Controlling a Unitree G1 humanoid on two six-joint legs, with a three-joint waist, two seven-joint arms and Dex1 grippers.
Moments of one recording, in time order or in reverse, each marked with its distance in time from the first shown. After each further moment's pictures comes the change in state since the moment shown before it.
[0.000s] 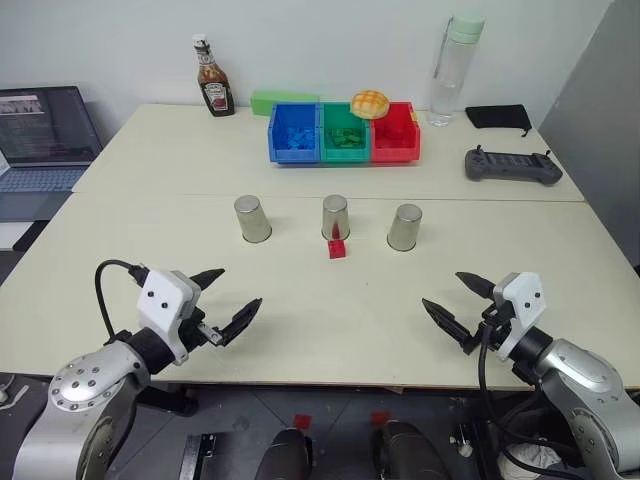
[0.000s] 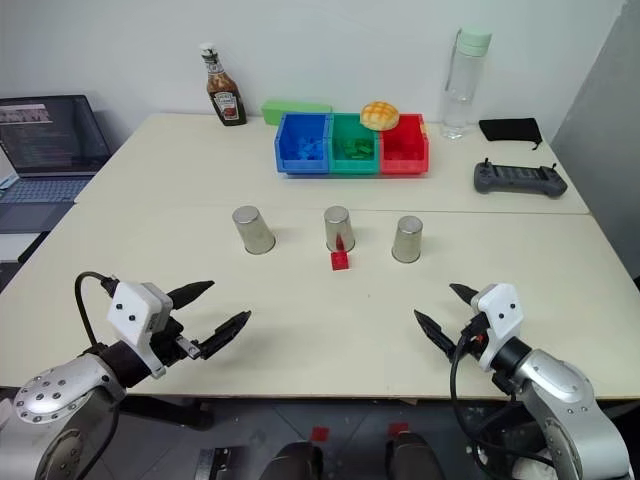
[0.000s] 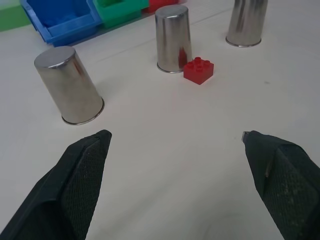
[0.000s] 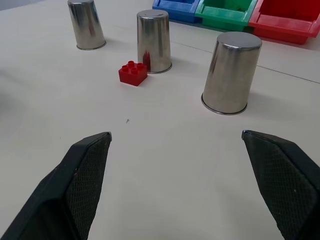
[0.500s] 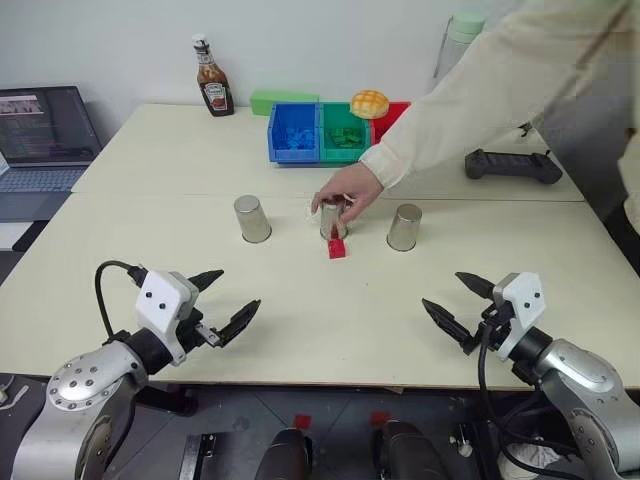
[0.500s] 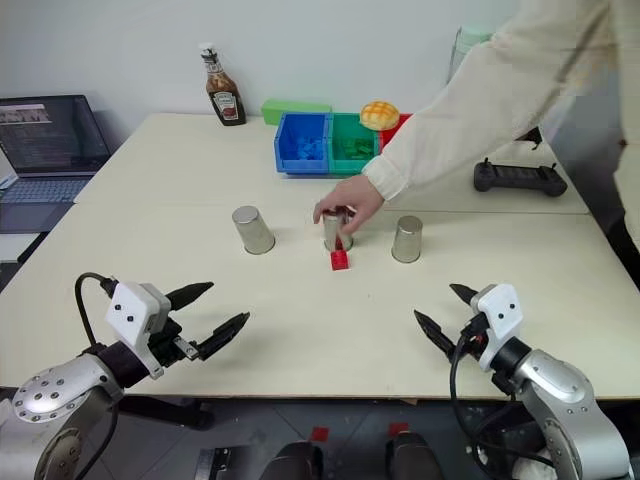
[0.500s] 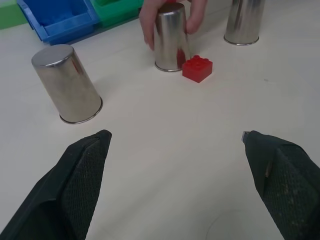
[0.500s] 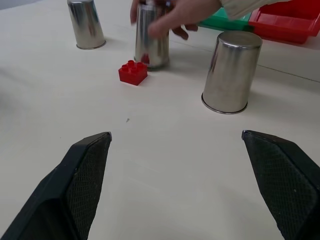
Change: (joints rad) left arm 0.005 0.000 0.001 0.039 0.000 -0.031 -0.024; right arm -0.005 0.000 0.006 -0.002 -0.001 0.011 -0.004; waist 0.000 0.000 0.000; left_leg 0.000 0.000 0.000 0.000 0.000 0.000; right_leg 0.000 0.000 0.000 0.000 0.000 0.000
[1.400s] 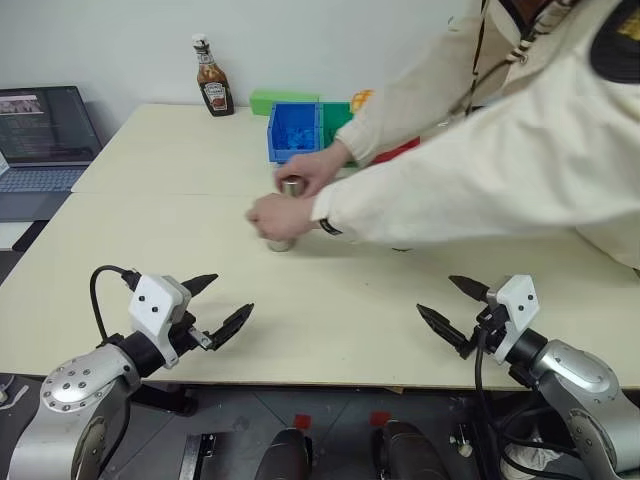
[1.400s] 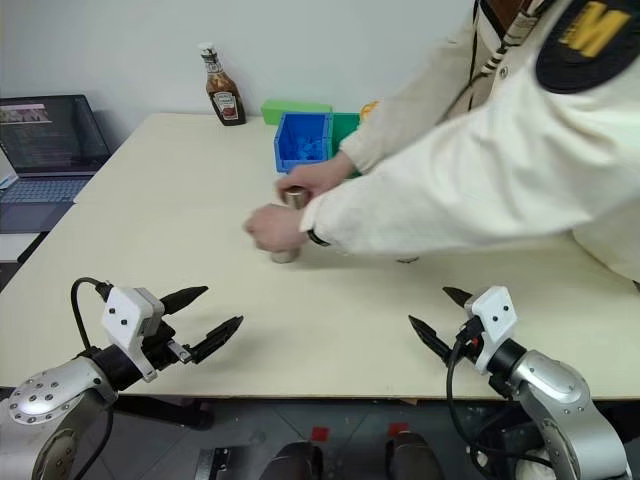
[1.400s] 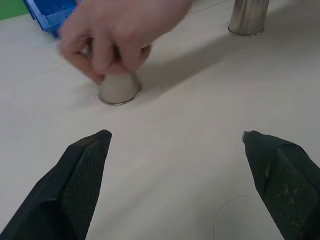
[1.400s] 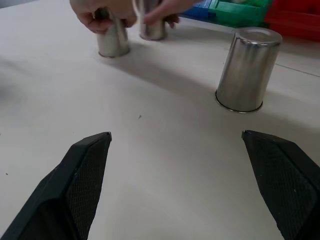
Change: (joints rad) left arm 0.009 0.008 0.015 0.052 0.002 -0.048 -0.043; right arm 0.005 -0.011 0.020 0.000 -0.005 -0.012 0.026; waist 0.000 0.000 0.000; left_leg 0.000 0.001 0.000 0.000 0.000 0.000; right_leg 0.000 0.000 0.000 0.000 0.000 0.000
